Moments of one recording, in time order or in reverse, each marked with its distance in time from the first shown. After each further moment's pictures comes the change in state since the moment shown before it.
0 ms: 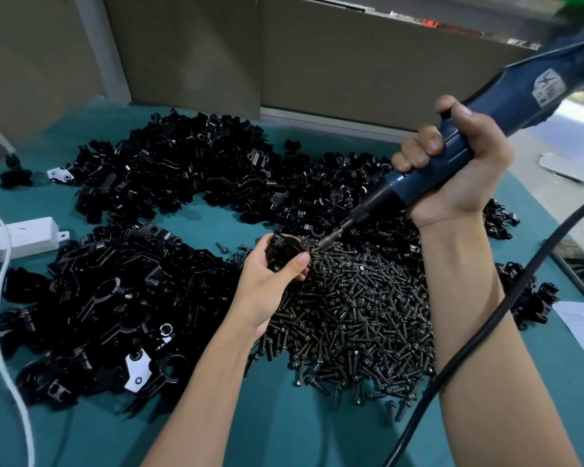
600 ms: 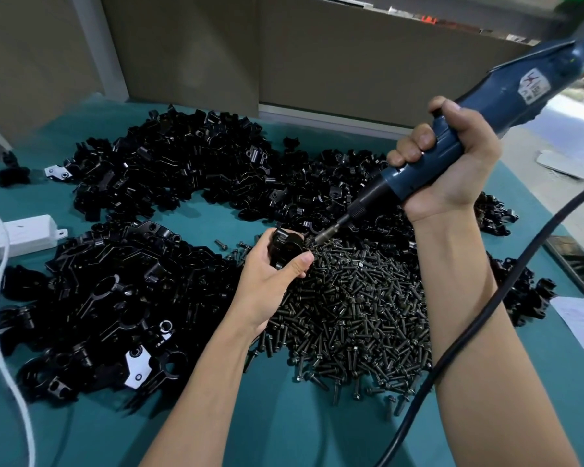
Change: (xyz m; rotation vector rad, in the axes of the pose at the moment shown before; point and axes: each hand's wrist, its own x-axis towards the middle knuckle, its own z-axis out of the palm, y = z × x) left_hand -0.003 0.004 0.004 0.065 -0.024 0.092; right_hand 0.001 0.007 0.001 0.016 0.111 -0.012
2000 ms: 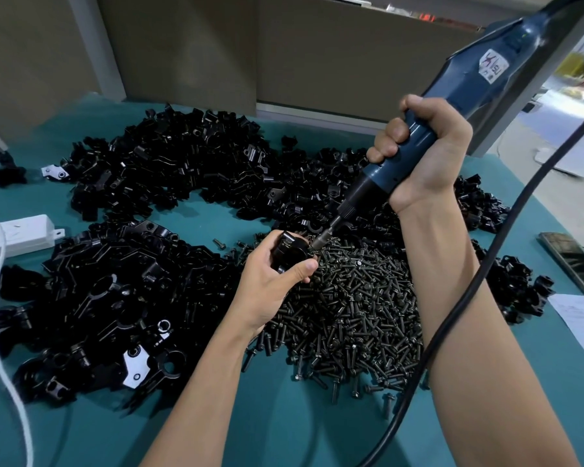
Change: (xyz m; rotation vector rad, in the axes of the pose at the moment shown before) left_hand -0.005 0.005 -0.001 0.087 -0.057 0.048; right_hand 0.008 0.007 0.015 -0.089 0.023 0.078
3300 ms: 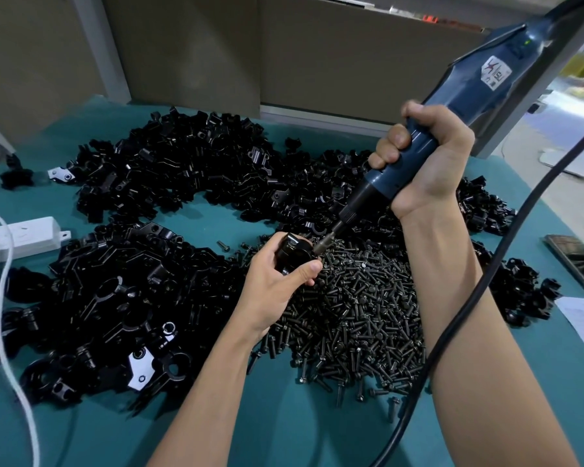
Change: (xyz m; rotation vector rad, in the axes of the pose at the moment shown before) left_hand 0.001 -0.001 -0.001 0.006 0.008 0.009; right_hand 0.000 0.005 -0.001 -0.013 -0.011 -0.003
